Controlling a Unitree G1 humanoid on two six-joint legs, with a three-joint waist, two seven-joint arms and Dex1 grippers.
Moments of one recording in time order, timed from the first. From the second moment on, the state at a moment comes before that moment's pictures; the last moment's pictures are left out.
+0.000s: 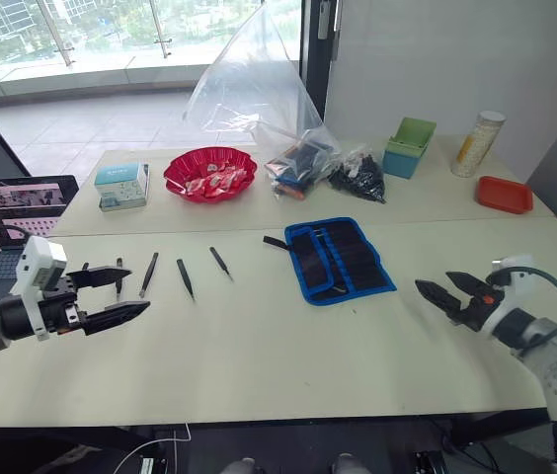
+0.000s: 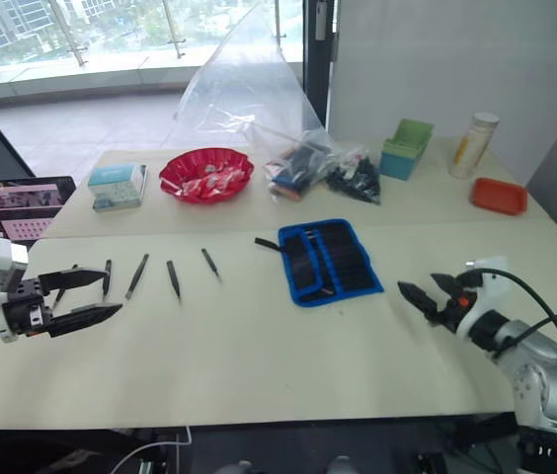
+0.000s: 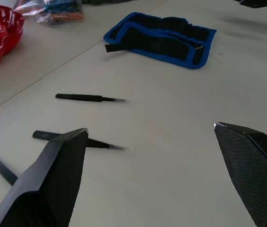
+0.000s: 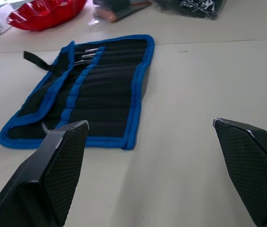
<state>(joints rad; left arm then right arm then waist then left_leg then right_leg) -0.15 0.97 0.40 -0.02 -0.63 0.48 -1.25 -0.19 -0.59 -0.41 -0.11 0.56 0.64 0.60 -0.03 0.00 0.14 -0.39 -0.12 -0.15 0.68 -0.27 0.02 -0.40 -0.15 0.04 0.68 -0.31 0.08</state>
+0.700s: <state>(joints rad) -0.17 0.92 0.28 -0.14 -0.60 0.45 -1.23 -0.51 -0.23 -0.09 0.11 0.50 0.65 0.37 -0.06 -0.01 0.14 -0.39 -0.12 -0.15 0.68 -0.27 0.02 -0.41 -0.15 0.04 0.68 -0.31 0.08</state>
